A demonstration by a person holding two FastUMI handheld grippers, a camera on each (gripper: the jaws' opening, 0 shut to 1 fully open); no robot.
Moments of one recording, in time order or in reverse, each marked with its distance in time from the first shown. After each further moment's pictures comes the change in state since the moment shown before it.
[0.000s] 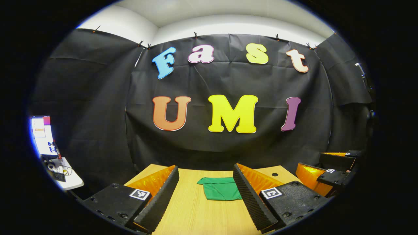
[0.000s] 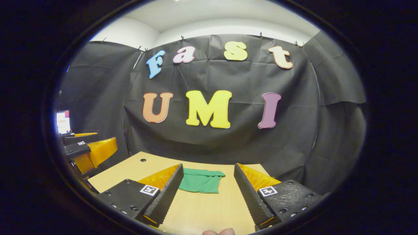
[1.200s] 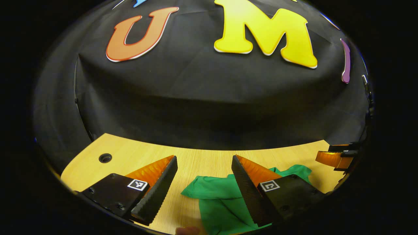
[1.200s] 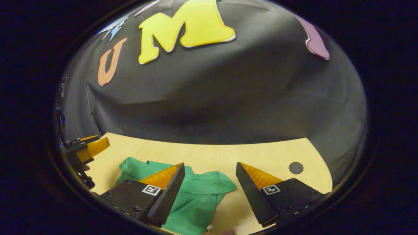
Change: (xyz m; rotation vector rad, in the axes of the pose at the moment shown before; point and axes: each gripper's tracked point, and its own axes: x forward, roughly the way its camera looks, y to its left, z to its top) left arm 0.441 0.024 -0.223 0.020 0.271 -0.010; right arm 0.482 -0.060 -0.195 0.103 0.361 0.057
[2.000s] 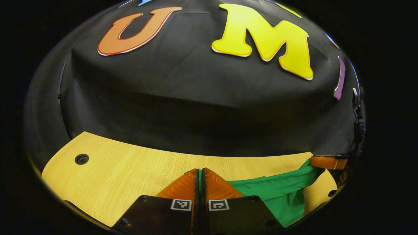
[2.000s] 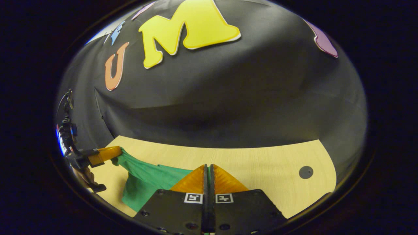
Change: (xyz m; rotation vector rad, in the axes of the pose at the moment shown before) left arm 0.037 -0.003 -0.038 -0.061 0.102 -0.069; right arm 0.032 0.005 -0.005 0.009 0.066 0.134
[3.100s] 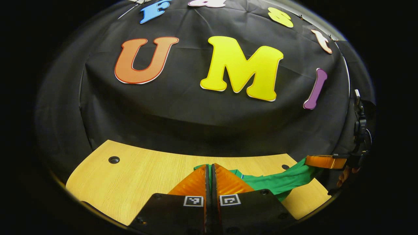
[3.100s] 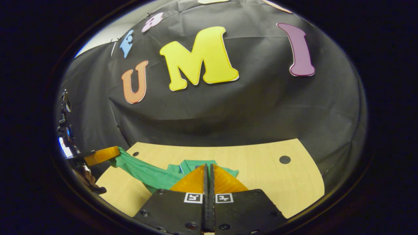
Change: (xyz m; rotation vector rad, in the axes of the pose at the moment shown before) left arm -0.180 -0.032 0.065 -0.047 -0.127 -0.112; right arm -0.180 0.047 0.020 0.038 -0.101 0.002
